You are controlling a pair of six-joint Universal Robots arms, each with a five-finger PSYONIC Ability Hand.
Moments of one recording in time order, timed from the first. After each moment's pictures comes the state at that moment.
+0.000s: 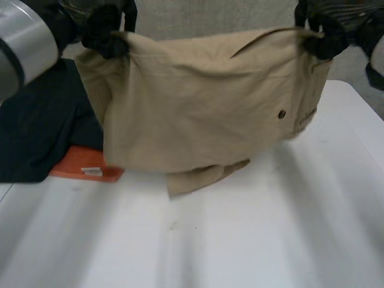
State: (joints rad) left arm 4.26 -1.80 -0.87 2.70 -1.41 3.37; right arm 1.84 -1.41 1.08 0.25 1.27 2.79; left_hand 1.15 1.20 1.18 1.19 1.00; right_hand 1.11 1.17 1.19 1.19 1.02
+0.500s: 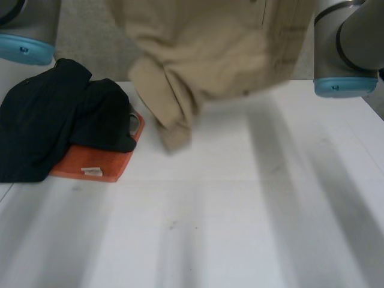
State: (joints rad) left arm 4.31 -2.24 -0.27 3.25 -1.50 3.33; right arm 2.01 -1.04 0.75 -0.47 1.67 2.83; left_hand 1.15 1.20 1.19 1.20 1.00; right_hand 1.11 1.18 1.19 1.20 1.02
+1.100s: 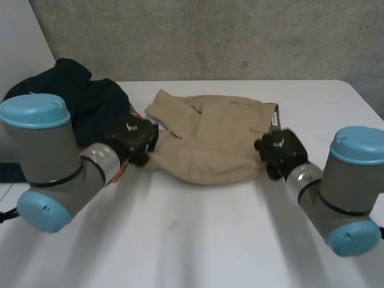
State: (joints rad) left arm 4.28 -2.03 -1.46 3.18 -1.38 3.47; right arm 1.96 -1.09 1.64 -0.27 1.47 2.64; left_hand 1.15 1.20 1.19 1.20 1.00; right_hand 1.11 1.18 1.20 1.20 1.02
